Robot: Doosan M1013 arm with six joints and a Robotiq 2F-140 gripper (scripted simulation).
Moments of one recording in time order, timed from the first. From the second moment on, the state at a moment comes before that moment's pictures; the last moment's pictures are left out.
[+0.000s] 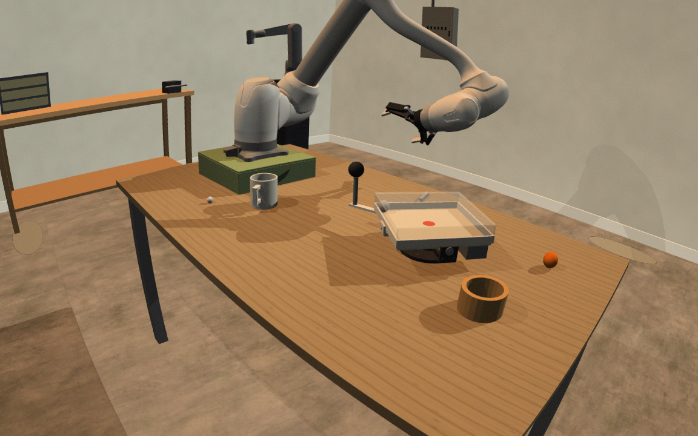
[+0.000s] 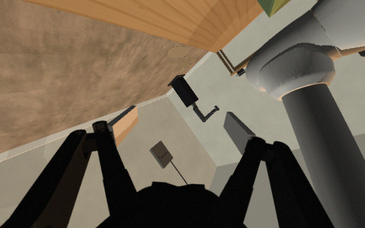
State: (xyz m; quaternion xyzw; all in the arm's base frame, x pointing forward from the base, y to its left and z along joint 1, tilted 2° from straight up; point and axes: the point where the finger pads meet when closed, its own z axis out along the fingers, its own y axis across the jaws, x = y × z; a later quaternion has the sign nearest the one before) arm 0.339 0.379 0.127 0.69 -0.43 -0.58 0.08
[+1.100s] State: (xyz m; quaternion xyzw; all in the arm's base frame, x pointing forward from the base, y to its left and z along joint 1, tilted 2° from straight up) arm 0.451 0.200 0.104 0.77 -0.59 -0.26 0.01
